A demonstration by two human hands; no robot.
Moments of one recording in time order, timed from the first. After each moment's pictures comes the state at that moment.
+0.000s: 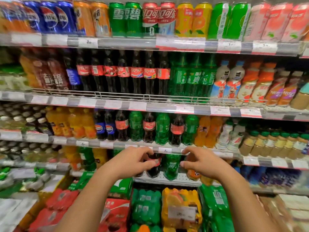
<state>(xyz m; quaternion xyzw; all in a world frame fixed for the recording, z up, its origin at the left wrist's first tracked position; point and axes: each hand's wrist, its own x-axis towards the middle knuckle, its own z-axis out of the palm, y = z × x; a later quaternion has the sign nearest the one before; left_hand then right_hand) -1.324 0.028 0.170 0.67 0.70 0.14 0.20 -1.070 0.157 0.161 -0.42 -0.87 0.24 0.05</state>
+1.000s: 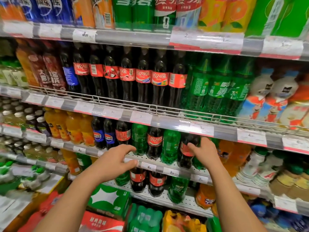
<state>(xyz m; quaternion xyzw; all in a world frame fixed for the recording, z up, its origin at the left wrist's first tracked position) -1.410 0.121 0.138 0.59 0.78 0.19 0.13 -1.165 0.354 0.118 -0.52 -0.79 0.24 0.22</state>
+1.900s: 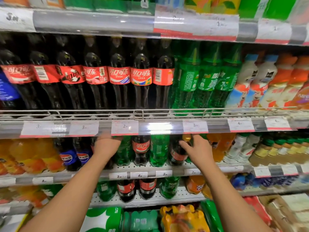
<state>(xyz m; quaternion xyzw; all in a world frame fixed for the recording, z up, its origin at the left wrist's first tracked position) -1.510 0.292 0.092 0.45 0.82 0.33 0.14 -1.190 0.357 0.096 -0.61 -0.74 0.15 0.24</state>
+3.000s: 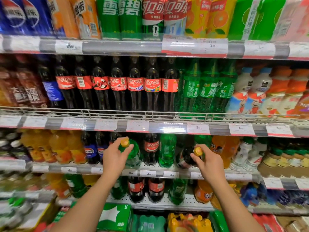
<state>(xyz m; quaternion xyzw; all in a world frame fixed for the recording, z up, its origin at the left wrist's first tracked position) -1.464 0.189 0.086 0.46 0.73 0.51 0.05 -1.146 0.308 0.074 -0.48 -0.78 0.12 0.38</state>
